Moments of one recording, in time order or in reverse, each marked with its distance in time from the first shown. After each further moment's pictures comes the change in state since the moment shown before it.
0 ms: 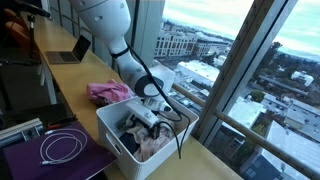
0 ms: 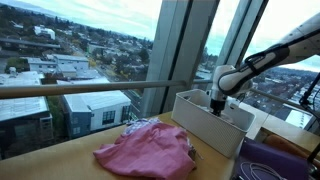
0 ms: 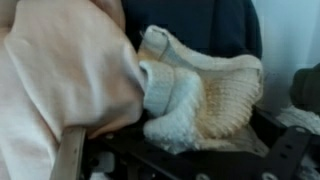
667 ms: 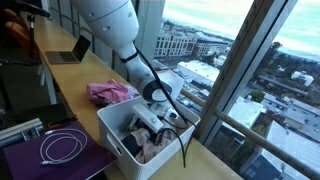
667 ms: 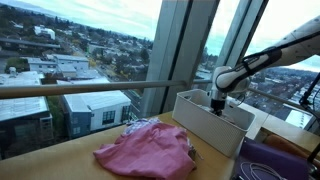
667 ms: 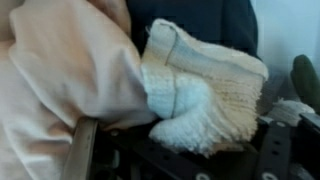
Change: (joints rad) arm -0.043 0.062 0.002 0.112 0.043 -0.114 -0.008
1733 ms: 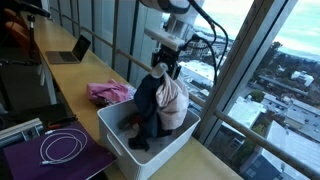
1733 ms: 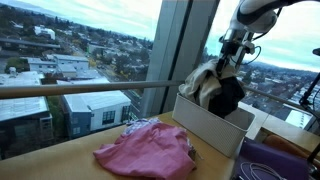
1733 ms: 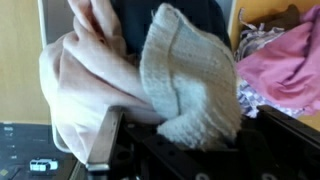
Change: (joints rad) arm 0.034 -0.400 0.031 0.134 0.118 -0.322 0.025
